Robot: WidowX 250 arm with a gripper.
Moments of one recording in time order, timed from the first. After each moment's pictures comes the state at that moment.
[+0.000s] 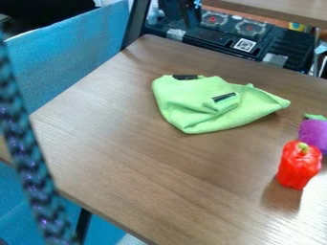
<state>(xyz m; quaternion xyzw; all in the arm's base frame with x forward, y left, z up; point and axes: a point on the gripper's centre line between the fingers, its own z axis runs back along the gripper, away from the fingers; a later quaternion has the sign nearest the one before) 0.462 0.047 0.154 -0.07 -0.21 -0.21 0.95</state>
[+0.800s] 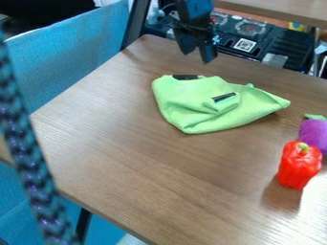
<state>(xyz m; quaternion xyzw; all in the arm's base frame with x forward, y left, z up) 0.460 0.012 0.106 -0.09 -0.17 -0.20 0.96</state>
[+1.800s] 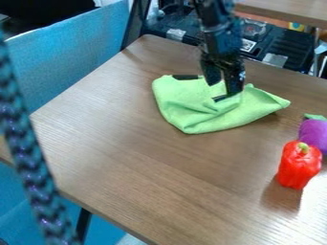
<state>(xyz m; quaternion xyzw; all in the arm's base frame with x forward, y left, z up) 0.455 -0.042 0.061 -0.10 -0.13 -0.25 0.95</state>
